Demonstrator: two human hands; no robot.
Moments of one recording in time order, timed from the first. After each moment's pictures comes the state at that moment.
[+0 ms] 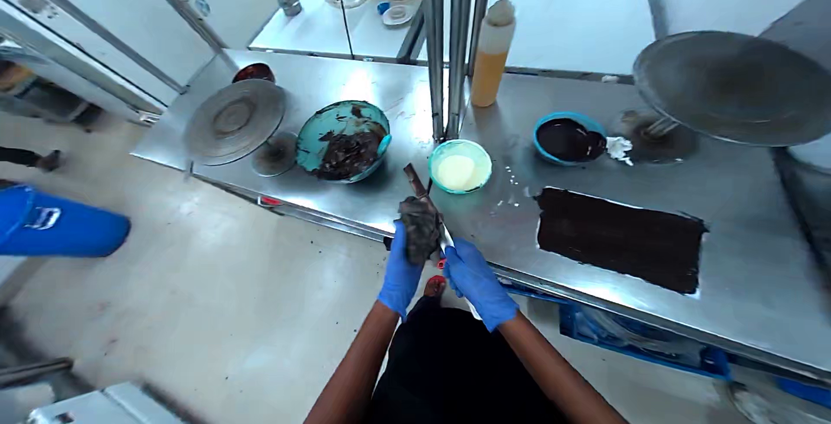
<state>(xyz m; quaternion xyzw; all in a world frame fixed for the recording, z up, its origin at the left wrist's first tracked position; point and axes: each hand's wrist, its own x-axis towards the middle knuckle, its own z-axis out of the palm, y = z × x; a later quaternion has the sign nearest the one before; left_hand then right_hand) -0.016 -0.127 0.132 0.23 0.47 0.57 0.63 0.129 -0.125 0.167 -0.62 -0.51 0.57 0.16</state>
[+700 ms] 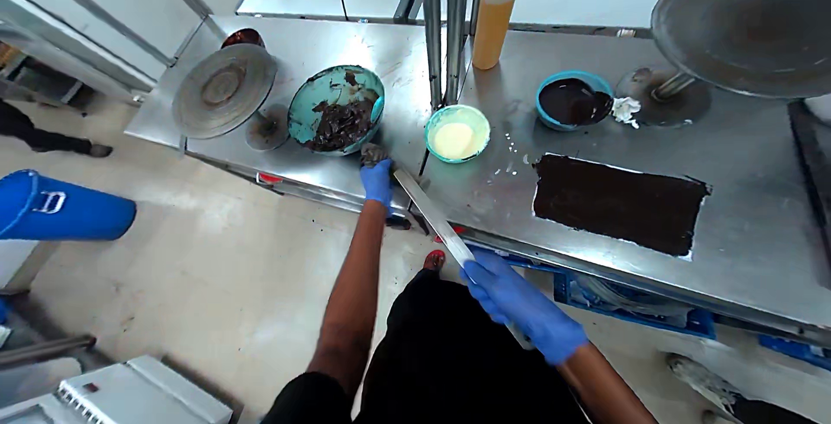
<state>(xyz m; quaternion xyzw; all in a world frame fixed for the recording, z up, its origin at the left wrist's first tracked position) -0.051 -0.008 0.106 0.20 0.72 0.51 0.44 0.191 -0.187 0.214 -0.53 -0.38 0.74 0.13</state>
